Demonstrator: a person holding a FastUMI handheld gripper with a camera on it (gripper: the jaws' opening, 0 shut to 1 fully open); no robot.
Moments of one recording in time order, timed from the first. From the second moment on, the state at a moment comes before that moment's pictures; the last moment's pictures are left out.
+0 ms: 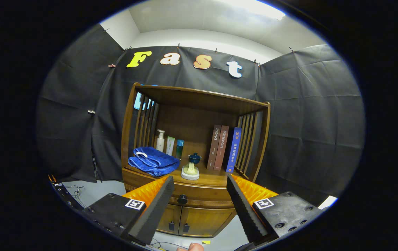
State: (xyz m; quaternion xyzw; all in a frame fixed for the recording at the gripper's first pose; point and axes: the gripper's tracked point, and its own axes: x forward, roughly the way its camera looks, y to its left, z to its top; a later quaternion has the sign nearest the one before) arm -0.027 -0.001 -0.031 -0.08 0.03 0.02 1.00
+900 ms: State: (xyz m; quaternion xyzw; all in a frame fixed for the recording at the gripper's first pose) arm -0.022 -0.011 -0.096 -0.06 0.00 0.01 1.00
